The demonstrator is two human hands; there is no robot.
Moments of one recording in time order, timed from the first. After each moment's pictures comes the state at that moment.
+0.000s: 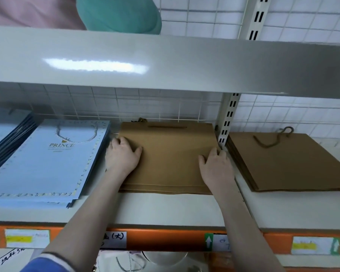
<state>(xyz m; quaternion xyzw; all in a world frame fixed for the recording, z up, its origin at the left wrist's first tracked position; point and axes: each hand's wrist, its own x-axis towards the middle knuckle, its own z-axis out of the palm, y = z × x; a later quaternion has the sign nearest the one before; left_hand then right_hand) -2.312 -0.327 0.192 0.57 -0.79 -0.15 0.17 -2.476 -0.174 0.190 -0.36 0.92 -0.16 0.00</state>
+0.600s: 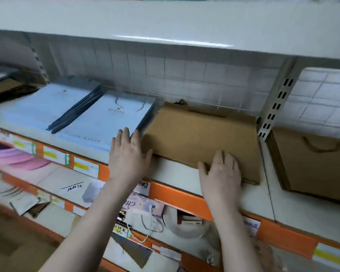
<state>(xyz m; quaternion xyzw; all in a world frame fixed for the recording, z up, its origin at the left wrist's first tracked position) -2.233 -0.209 0.189 0.62 -0.75 0.01 0.22 -2.399 -0.125 0.172 -0.47 0.85 -0.24 -0.03</state>
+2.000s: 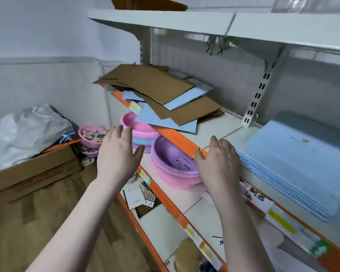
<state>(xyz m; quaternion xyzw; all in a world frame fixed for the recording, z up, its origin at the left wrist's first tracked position) -1.612 -0.403 0.184 0.76 -0.57 0.08 0.30 -1.805 -0.440 0.197 -0.71 0.67 -0.23 -0.02</state>
